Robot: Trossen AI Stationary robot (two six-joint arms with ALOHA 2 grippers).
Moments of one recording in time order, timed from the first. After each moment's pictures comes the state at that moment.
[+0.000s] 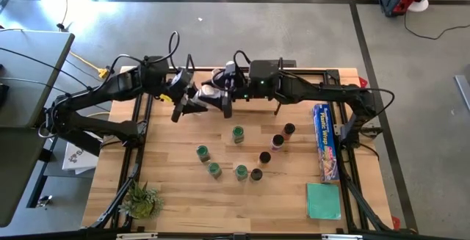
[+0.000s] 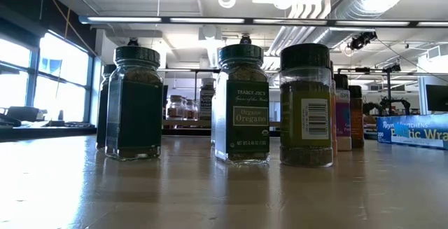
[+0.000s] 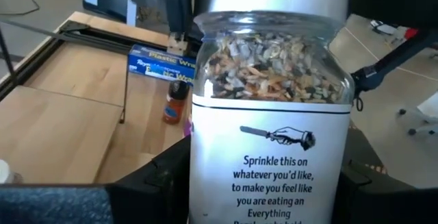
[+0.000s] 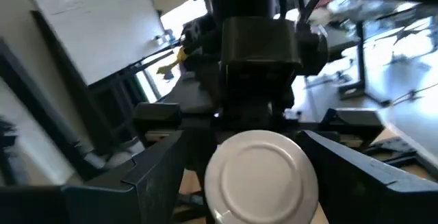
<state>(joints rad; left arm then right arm) 0.33 1.05 1.12 -0.45 0.46 -0.14 -0.09 1.80 1.75 0.00 -0.13 0.30</state>
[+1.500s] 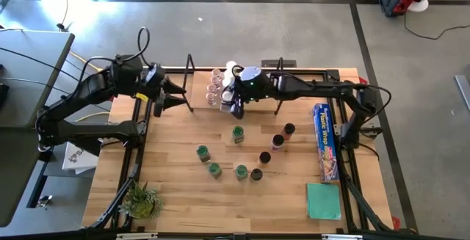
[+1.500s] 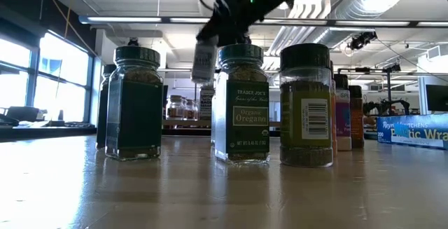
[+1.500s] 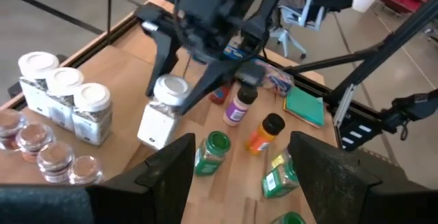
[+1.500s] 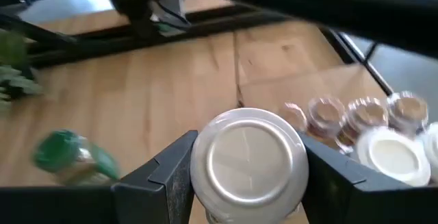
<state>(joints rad) 0.43 0.83 1.12 -0.72 0.33 -0.23 -0.24 1.79 1.43 -0.20 -0.11 0.02</state>
